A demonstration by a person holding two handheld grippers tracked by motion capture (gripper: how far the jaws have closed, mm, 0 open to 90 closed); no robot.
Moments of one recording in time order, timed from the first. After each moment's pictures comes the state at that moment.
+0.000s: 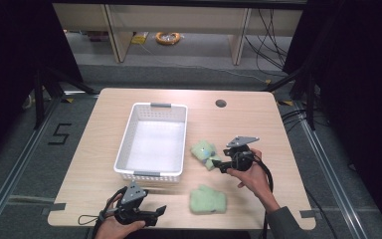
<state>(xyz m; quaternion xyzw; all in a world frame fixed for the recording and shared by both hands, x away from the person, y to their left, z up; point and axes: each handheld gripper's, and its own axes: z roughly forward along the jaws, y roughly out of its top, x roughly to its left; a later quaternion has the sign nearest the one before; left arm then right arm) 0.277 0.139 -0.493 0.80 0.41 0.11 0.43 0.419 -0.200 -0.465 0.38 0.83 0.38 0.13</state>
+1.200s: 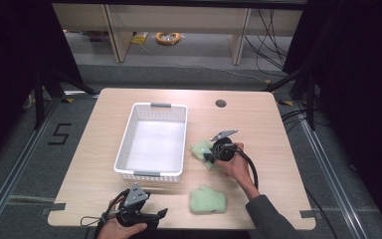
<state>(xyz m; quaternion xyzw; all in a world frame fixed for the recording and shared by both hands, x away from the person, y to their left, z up) 0.276 0.136 -0.497 0.81 0.39 0.10 0.42 0.465 -0.166 -0.498 0.38 0.86 0.32 0.12</state>
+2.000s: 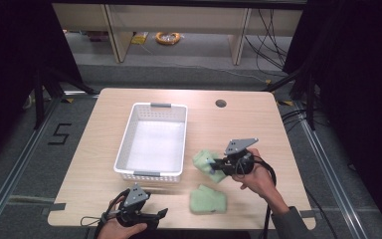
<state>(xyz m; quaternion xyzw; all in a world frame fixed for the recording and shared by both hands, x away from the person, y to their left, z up) 0.276 0.134 -0.498 0.81 0.39 0.11 0.43 0.392 -0.196 -0.437 0.22 0.89 0.40 0.08</state>
